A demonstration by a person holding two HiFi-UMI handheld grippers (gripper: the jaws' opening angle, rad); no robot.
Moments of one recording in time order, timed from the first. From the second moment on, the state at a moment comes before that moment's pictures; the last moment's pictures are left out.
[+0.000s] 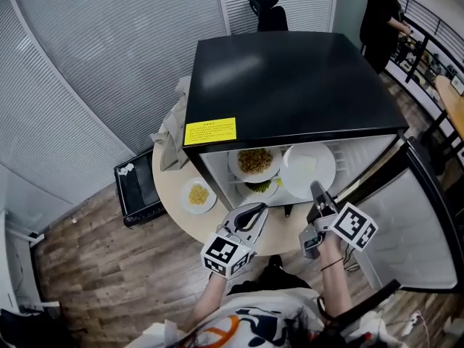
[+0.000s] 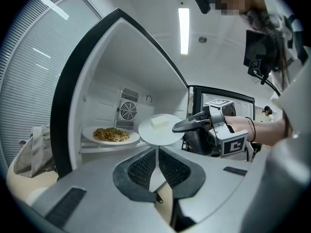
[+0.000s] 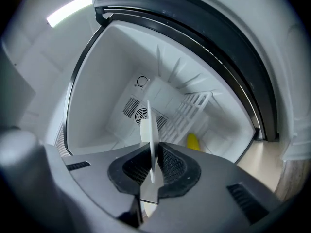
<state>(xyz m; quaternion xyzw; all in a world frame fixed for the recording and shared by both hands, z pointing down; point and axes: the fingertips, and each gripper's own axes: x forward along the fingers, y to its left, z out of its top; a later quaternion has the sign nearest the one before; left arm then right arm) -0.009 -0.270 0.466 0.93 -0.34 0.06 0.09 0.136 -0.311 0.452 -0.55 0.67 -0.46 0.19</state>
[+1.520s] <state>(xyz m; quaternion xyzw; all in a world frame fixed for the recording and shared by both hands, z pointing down) -0.018 -0.312 0.469 0.93 -0.36 0.06 0.10 0.128 -0.390 0.466 -0.61 0.74 -0.28 -0.04</state>
